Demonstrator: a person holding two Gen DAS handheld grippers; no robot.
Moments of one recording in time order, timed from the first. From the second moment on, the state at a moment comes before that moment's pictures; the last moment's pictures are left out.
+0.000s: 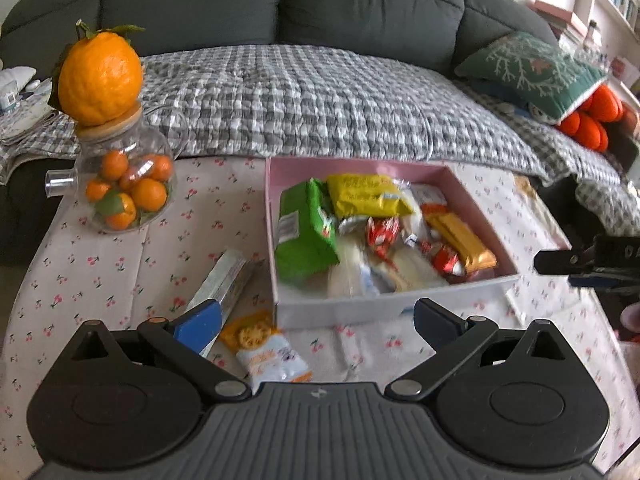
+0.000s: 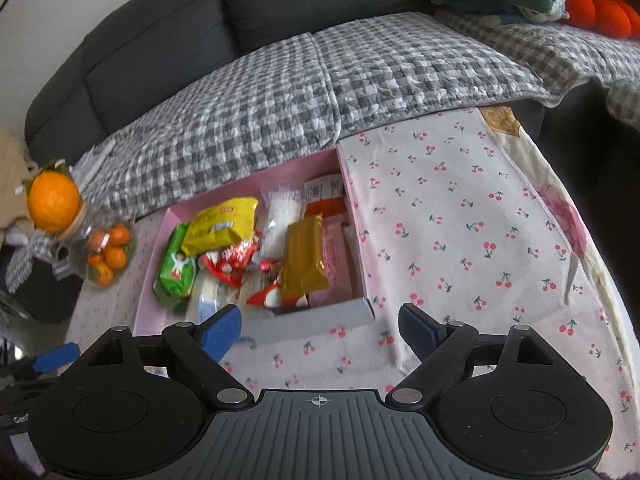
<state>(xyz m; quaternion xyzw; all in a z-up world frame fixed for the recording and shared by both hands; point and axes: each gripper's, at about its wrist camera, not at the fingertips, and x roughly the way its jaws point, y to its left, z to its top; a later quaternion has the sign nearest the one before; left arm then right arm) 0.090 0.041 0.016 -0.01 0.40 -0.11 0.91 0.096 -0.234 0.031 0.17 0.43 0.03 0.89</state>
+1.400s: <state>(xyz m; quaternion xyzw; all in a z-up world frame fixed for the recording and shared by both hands) 0.086 0.137 -0.047 0.03 0.36 -0.07 0.93 0.068 -0.099 -0.027 -0.01 0.41 0.15 0.90</state>
